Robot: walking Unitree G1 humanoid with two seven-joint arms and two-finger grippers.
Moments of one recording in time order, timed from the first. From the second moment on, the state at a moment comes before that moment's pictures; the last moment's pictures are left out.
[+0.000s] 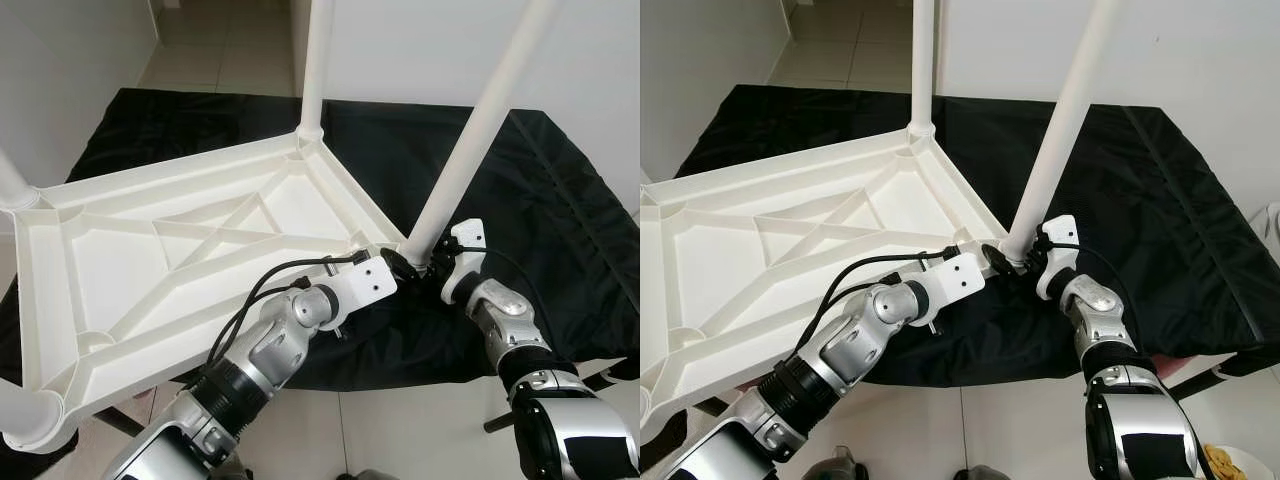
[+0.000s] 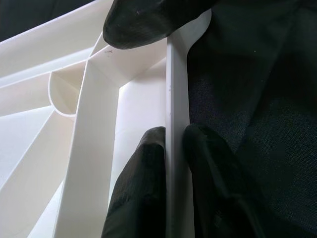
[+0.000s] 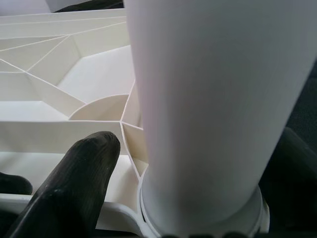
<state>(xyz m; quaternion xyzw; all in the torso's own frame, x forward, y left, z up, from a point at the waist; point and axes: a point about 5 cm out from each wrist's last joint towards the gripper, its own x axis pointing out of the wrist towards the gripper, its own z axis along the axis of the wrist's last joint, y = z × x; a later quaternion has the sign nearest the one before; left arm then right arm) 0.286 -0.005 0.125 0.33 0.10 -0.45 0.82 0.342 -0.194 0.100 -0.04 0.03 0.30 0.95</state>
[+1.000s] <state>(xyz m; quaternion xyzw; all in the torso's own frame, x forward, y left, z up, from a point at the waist) 0.287 -0.004 0.124 0.33 0.11 -0.45 0.82 0.343 -0.178 0.093 0.01 0.02 0.25 0.97</state>
